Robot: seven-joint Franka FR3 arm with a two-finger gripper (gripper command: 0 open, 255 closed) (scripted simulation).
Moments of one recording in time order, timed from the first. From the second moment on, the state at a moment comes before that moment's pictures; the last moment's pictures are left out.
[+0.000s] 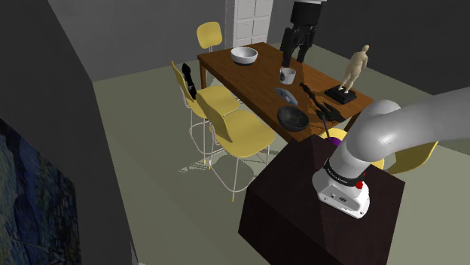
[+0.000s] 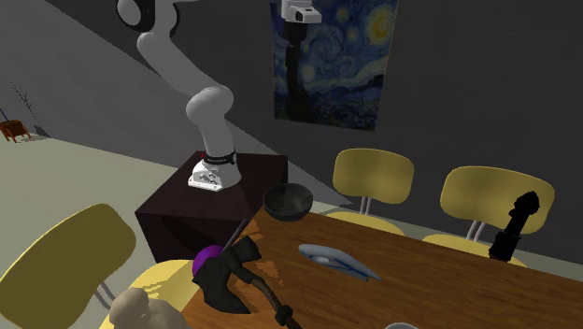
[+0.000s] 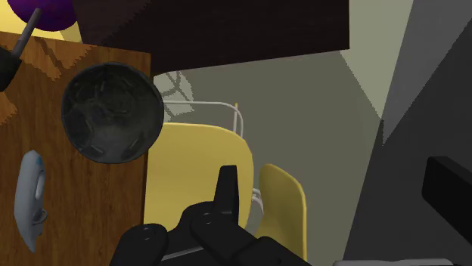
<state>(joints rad) -0.01 -0.74 0.00 -2.30 0.12 1.48 0.04</state>
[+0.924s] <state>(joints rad) -0.09 -0.55 -0.15 -2.42 0.00 1.77 -0.13</state>
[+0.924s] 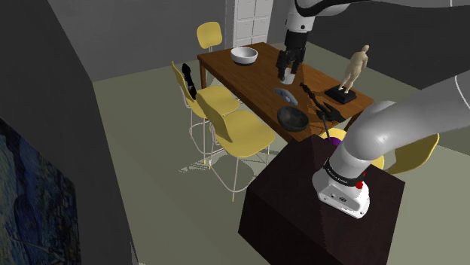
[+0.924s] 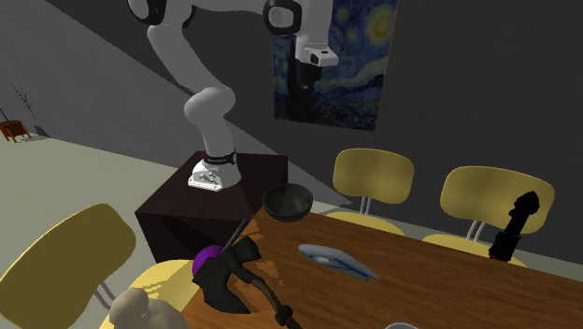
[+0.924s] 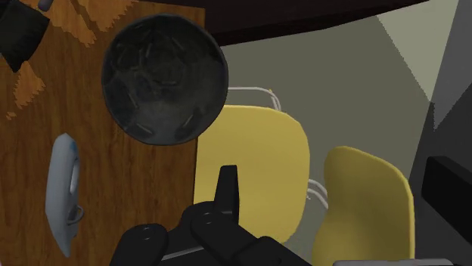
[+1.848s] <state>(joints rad) -0.17 -0.15 -0.33 -2.33 -0.02 2.09 -0.34</state>
